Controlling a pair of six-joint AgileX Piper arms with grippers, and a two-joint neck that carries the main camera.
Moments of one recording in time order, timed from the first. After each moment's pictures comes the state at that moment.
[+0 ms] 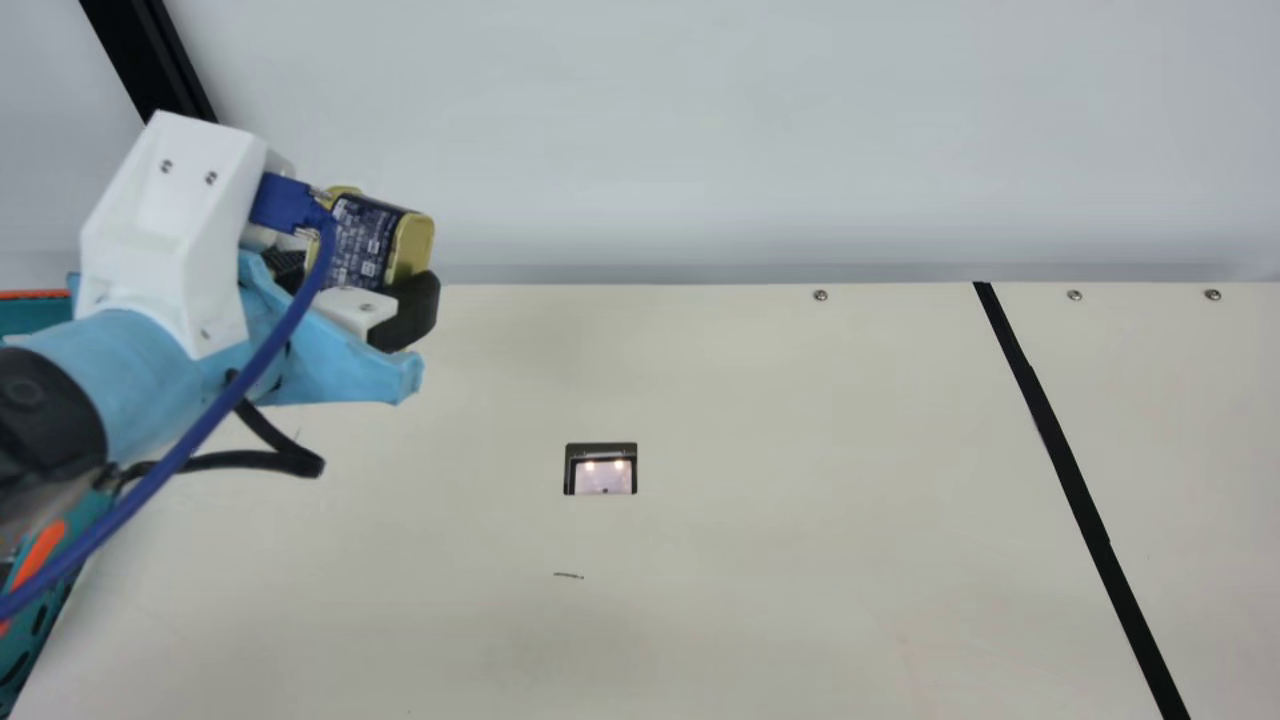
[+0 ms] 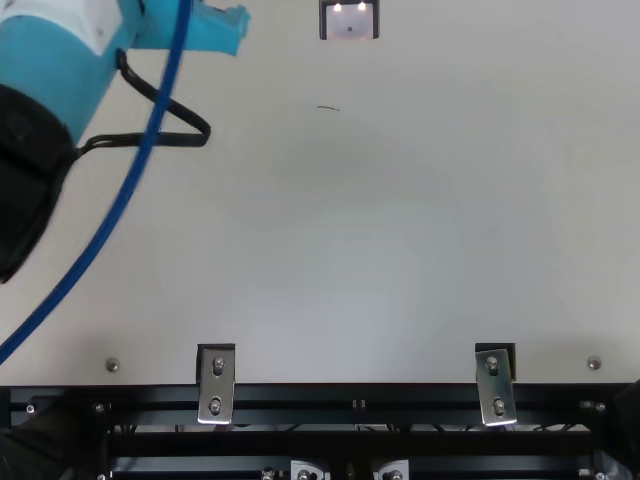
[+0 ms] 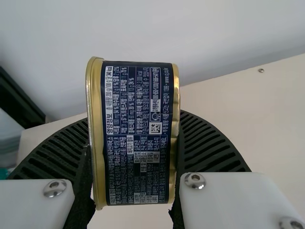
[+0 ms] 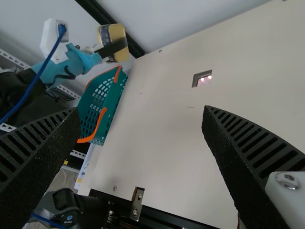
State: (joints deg) left arm -25.2 80.3 -60.4 27.7 21.0 -30.0; right arm 18.3 23.0 -55.7 19.1 62.2 27.5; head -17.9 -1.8
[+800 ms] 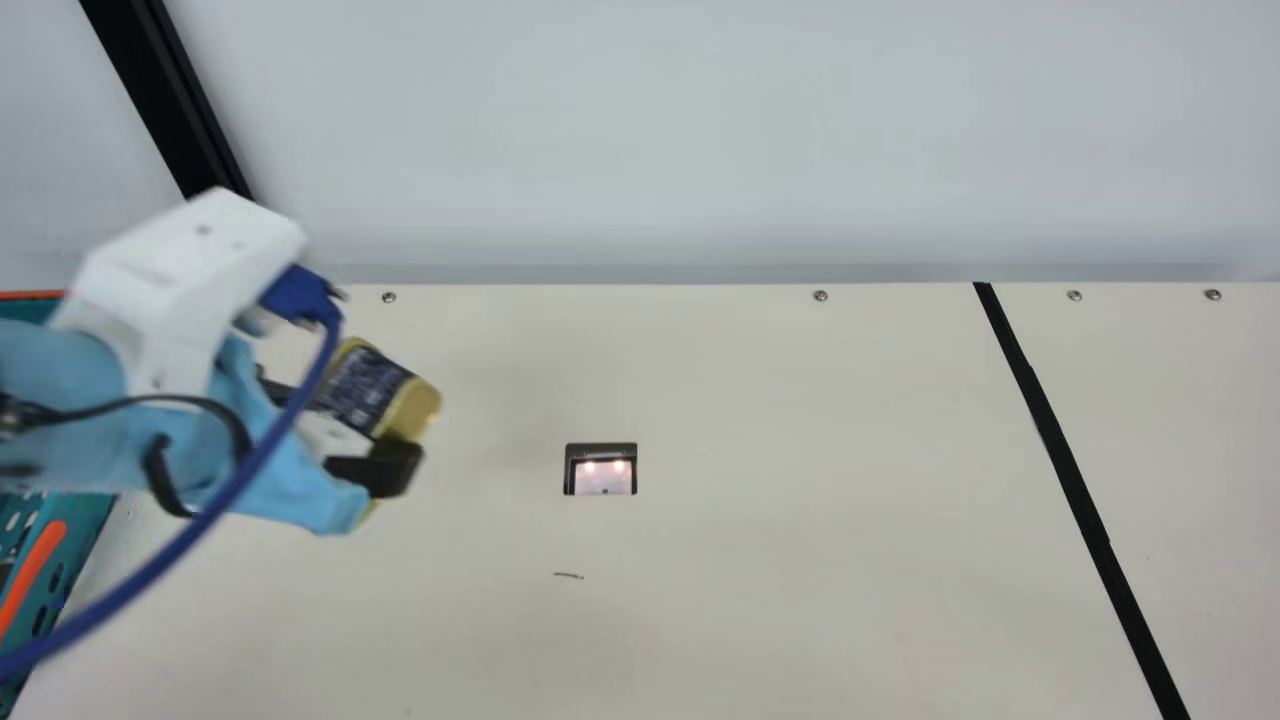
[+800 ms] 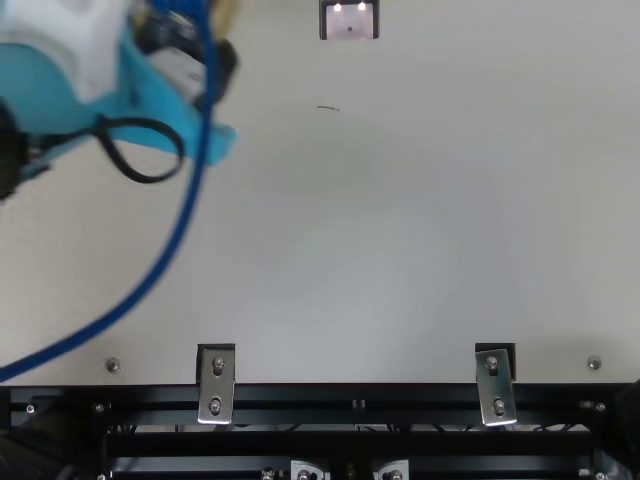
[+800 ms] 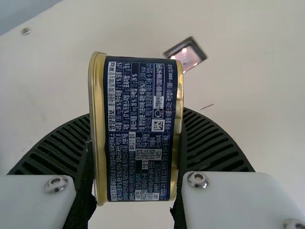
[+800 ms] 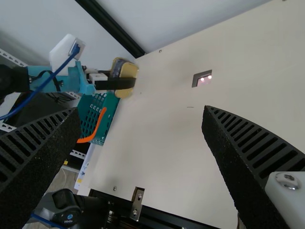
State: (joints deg) left arm -22.5 81.9 -66.3 -9.9 47.3 16.8; right arm 18.3 23.0 -55.7 19.1 62.2 27.5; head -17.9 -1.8
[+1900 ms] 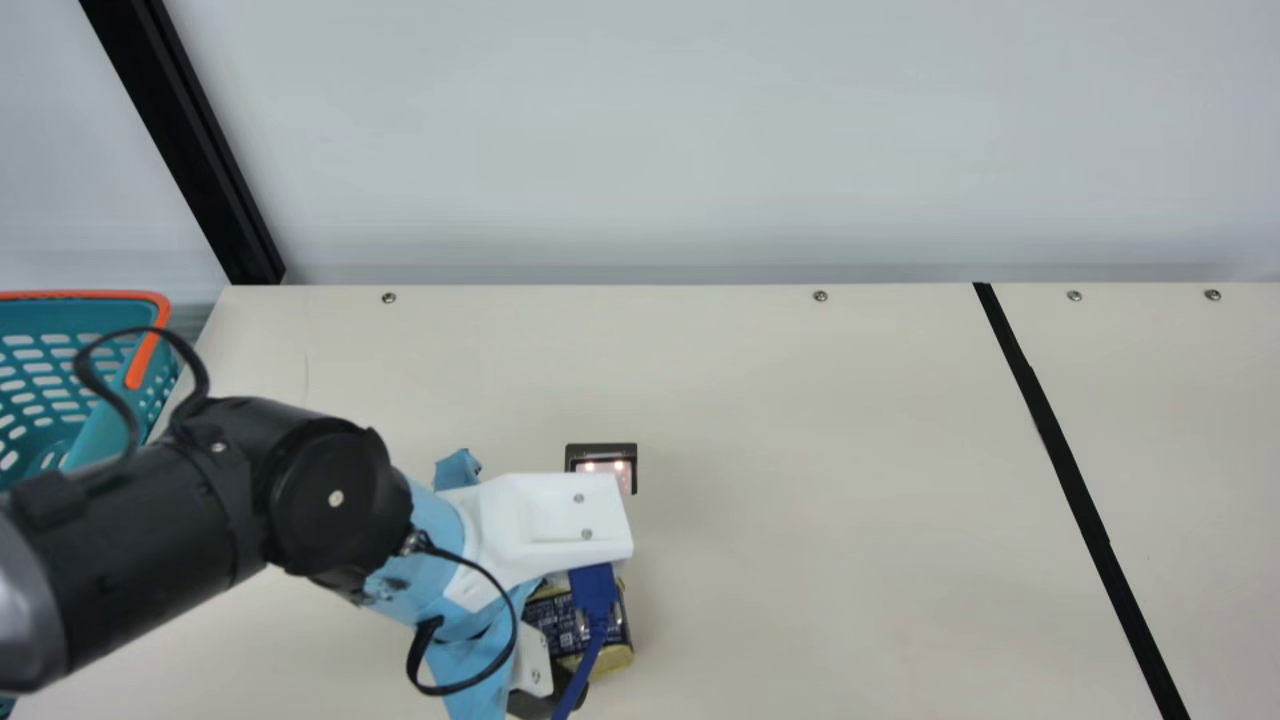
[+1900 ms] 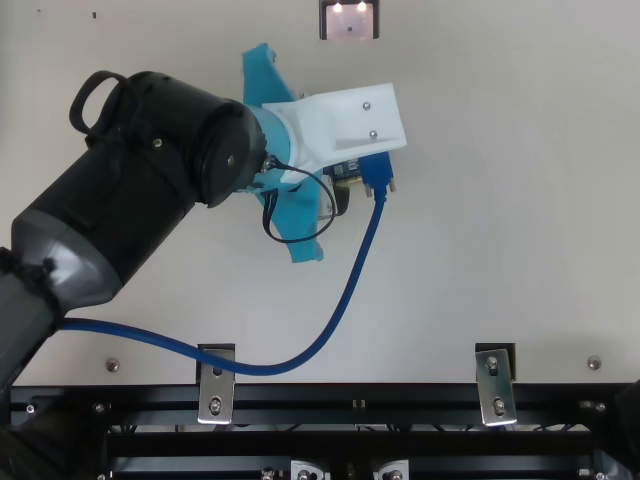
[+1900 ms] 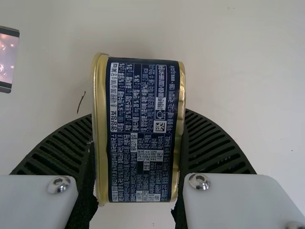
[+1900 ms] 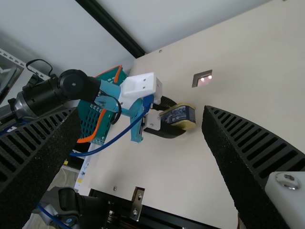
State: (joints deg) left arm -35.3 99.9 -64.9 -19.3 47.3 52.4; right arm 18.3 23.0 -55.7 19.1 62.2 27.5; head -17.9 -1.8
